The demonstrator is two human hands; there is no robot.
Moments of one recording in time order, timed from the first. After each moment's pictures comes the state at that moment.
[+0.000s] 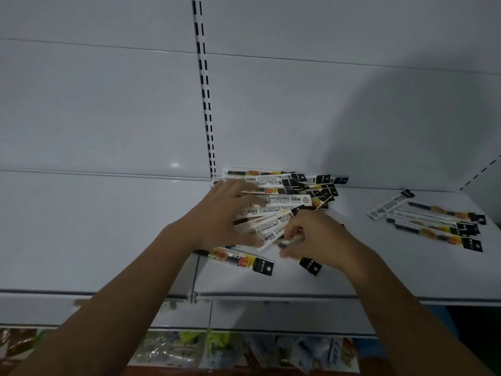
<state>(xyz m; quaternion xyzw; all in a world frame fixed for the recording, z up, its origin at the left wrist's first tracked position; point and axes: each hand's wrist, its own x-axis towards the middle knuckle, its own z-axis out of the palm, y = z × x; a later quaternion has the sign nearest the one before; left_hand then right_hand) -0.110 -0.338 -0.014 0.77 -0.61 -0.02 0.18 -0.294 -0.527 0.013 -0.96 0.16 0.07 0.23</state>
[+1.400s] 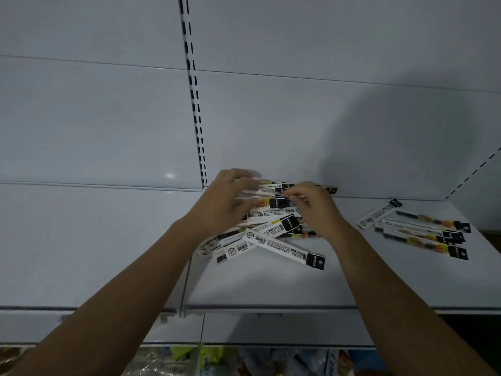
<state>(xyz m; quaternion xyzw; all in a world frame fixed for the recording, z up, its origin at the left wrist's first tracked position) -0.103 -0.379 -0.002 0.77 -0.53 0.03 0.34 -0.247 -0.597 -0.010 -0.92 0.14 -0.19 0.30</state>
